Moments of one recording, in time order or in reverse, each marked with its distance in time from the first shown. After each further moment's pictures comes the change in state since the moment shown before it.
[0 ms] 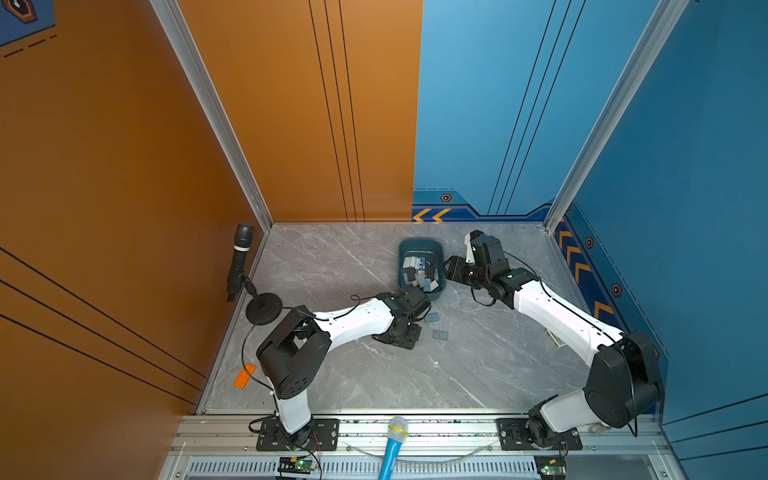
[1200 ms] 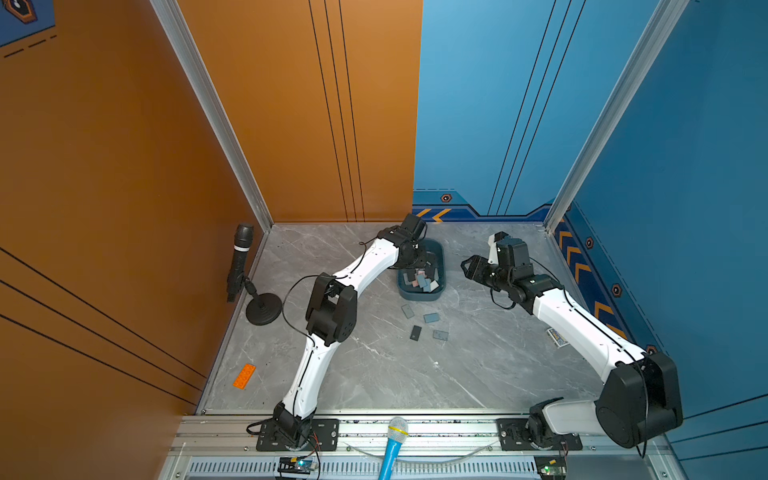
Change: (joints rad) left arm 0.301 0.599 1.011 -0.060 0.106 0.101; right arm -0.145 -0.119 -0.093 0.004 -0.053 0.004
